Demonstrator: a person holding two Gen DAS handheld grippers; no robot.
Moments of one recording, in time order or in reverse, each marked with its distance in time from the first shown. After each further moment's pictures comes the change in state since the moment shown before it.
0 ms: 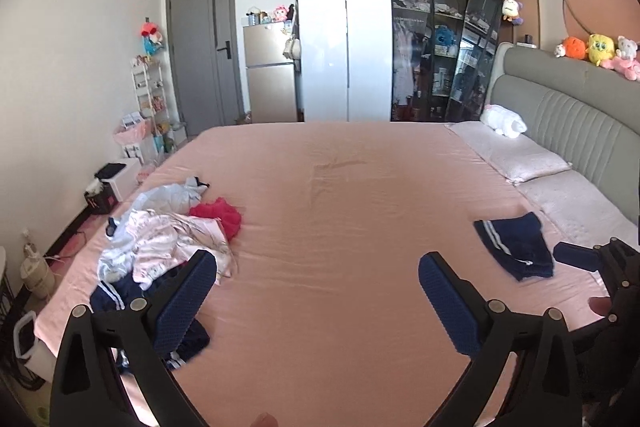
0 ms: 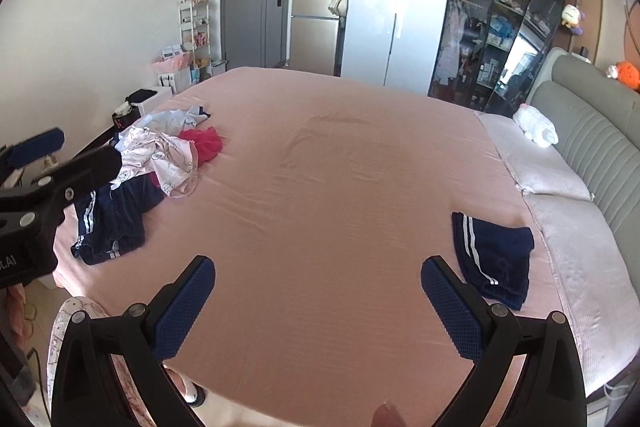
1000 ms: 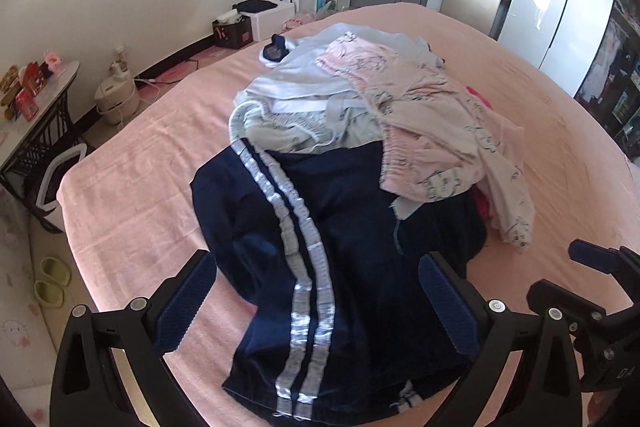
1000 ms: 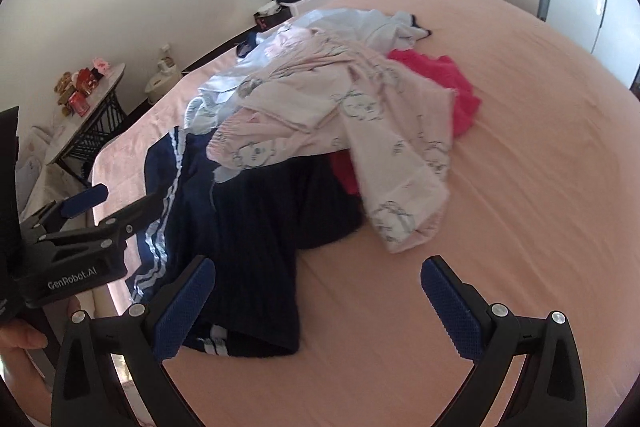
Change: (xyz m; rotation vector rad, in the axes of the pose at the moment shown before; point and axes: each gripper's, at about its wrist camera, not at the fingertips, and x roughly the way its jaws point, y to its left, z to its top) left arm 0.183 0.343 -0.153 -0.492 0.428 0.366; right arm 0.302 0.319 0.072 -0.268 0.326 0.559
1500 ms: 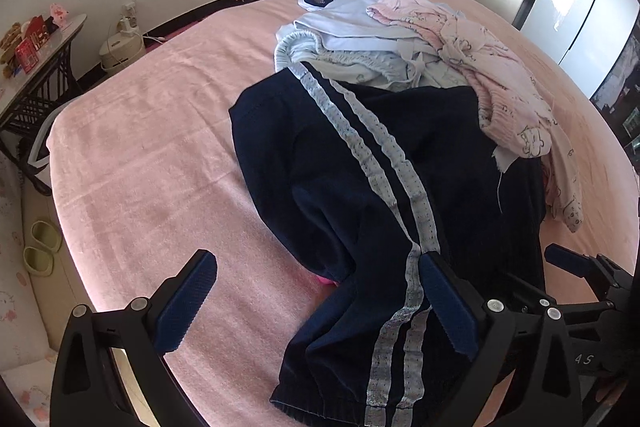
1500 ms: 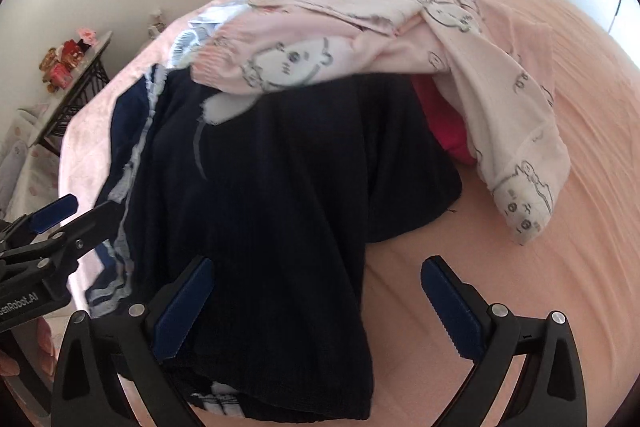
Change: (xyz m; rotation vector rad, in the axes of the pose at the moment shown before) left arm 0.047 0.049 -0.029 -0.066 0.091 -0.015; right arm 0.094 0.025 -0.021 0.003 0.109 -0.085
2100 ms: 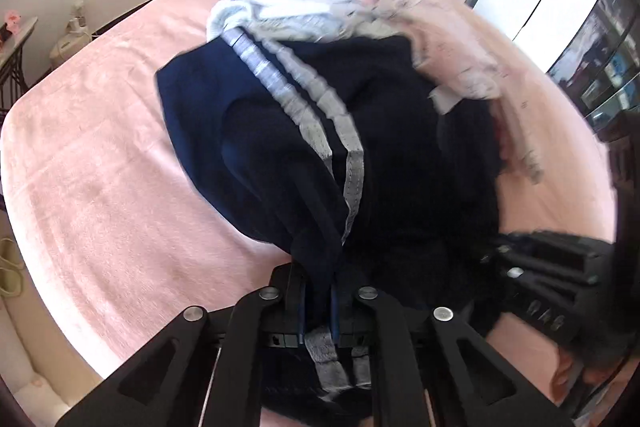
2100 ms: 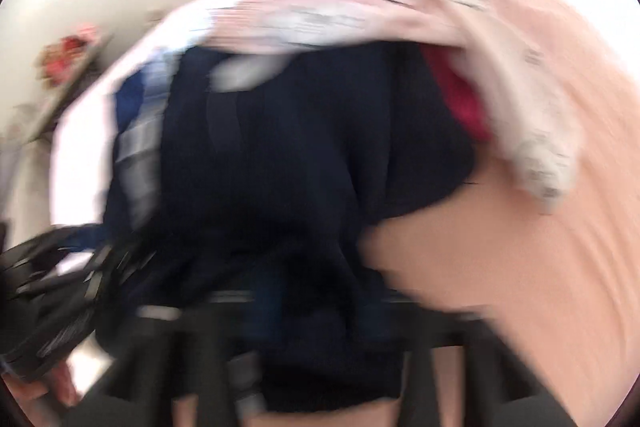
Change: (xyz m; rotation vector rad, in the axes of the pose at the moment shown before) left arm -0.002 -0.016 -0.016 0.098 0.026 -0.169; right arm 0.002 0.012 0.006 -0.042 0.025 0.116
